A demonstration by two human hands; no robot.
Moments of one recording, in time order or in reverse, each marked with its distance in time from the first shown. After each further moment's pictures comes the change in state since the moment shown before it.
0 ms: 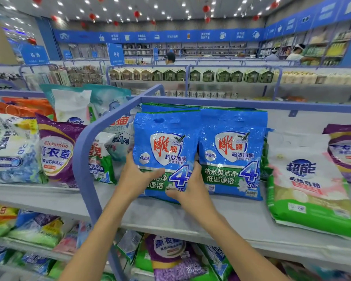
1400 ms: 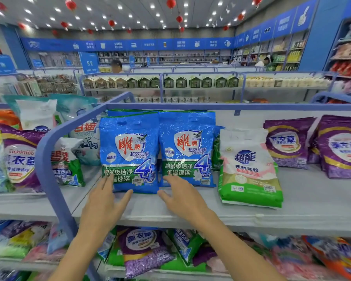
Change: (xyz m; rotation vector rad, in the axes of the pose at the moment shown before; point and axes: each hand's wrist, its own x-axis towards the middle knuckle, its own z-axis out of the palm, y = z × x) left_hand -0.098 0.001 0.019 0.675 0.088 0.176; right_hand -0.057 0.006 -0.090 -0.570 -0.147 -0.137
